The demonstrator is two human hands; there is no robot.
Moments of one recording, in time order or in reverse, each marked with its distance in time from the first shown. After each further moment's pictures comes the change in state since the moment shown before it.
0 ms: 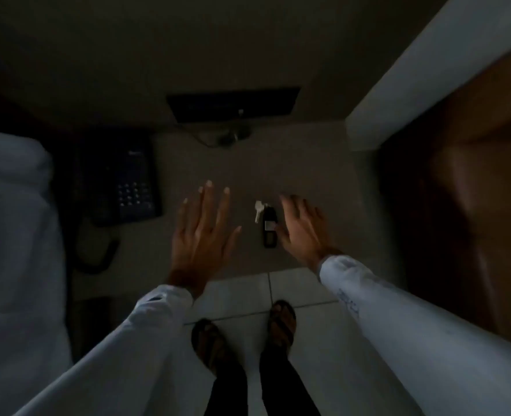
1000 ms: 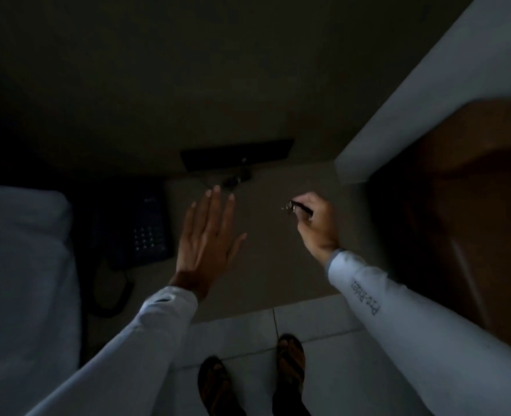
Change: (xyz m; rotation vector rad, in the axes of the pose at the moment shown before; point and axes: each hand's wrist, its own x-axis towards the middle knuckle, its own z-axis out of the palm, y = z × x) left_hand 0.064 -0.025 -0.043 0.013 0.077 0.089; right_hand 0.049 -0.008 -0.082 0.851 0.327 0.294
